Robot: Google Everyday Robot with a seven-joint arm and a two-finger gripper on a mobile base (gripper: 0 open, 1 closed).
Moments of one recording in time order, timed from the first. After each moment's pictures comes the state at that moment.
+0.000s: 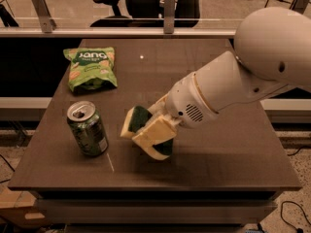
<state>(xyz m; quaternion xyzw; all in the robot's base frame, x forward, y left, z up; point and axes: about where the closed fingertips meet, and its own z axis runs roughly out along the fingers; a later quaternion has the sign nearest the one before) 0.408 0.013 0.884 -0.53 0.75 0.30 0.25</state>
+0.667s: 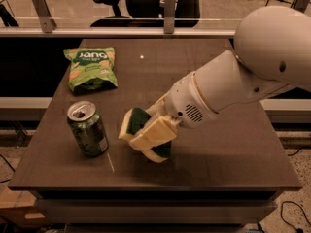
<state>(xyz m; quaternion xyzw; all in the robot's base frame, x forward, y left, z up) 0.406 0.015 0.886 -0.53 0.75 0.30 0.25</state>
